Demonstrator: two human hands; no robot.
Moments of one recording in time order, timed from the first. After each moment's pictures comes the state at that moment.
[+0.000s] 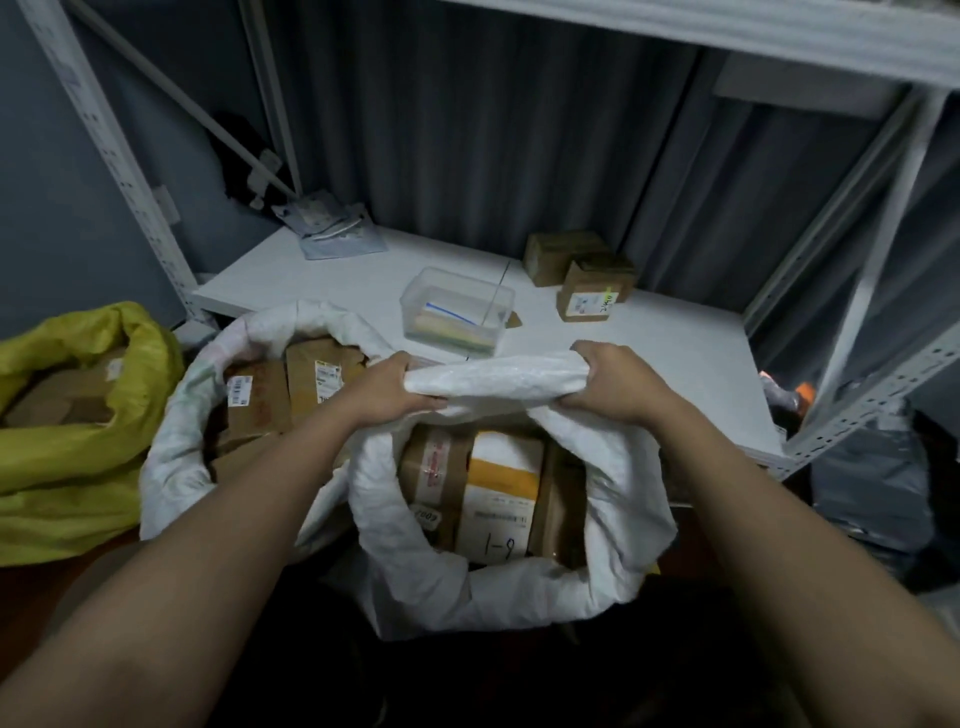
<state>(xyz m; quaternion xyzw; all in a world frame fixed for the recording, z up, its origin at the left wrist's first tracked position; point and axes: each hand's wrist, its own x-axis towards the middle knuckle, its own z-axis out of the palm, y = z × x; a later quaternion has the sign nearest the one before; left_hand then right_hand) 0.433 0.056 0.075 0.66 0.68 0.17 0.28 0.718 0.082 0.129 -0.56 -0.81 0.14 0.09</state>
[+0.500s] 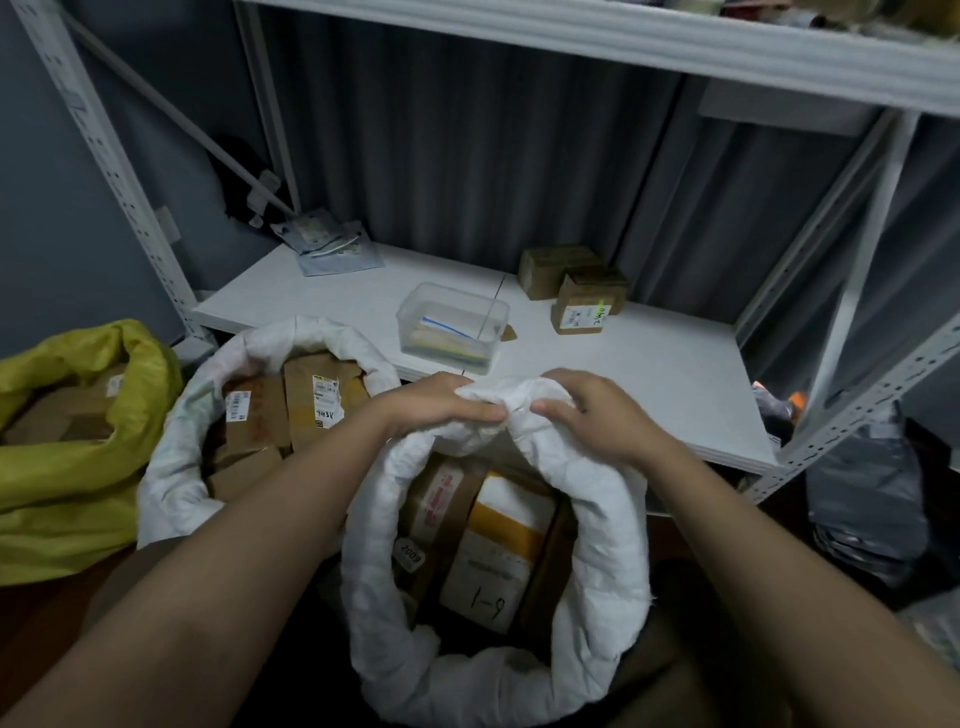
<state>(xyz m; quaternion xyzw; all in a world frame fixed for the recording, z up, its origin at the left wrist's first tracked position) 0.481 0.055 0.102 0.66 0.54 0.19 0.49 0.716 0.053 0.124 -0.48 -0.83 0.21 0.18</state>
